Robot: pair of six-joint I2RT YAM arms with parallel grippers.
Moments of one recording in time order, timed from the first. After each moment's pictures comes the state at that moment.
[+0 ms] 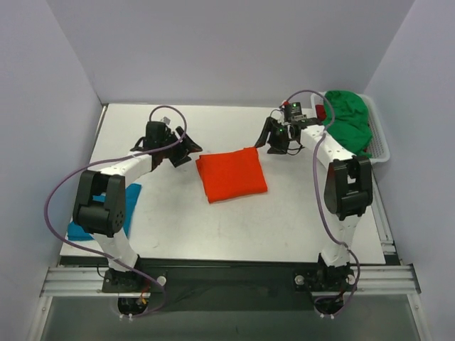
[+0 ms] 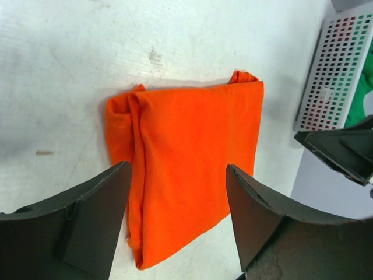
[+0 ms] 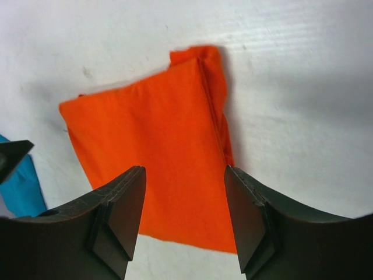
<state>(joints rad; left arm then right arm) -0.21 1.81 1.15 -0.03 0.39 -0.88 0.23 2.01 1.60 -0.53 -0.32 0.52</state>
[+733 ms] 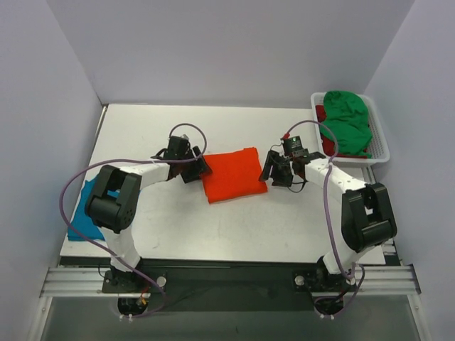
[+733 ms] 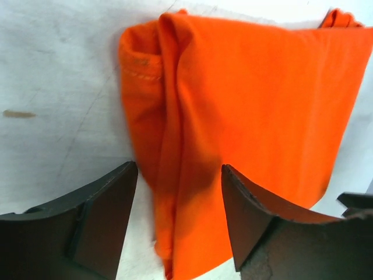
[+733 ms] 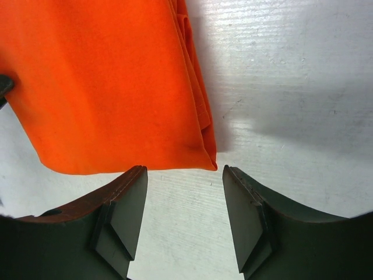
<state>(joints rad) -0.37 1.84 1.06 -0.08 0.19 -0.81 0.32 1.62 1.01 -0.40 -0.19 0.53</state>
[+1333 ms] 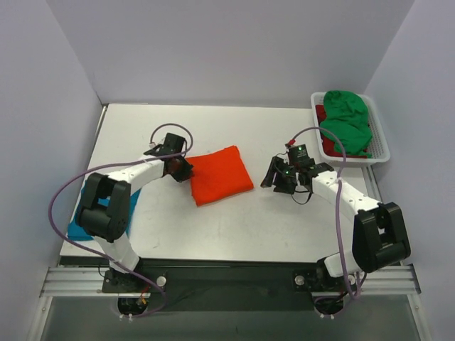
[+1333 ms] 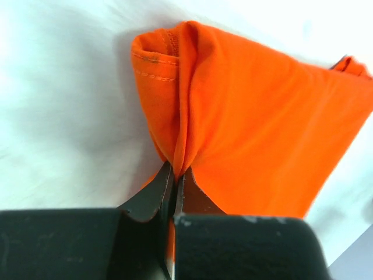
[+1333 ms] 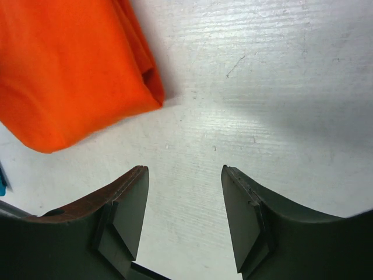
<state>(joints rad) -0.37 1.76 1.11 -0.37 -0.05 -1.07 0.34 1.45 0.87 -0.38 -0.19 0.58</state>
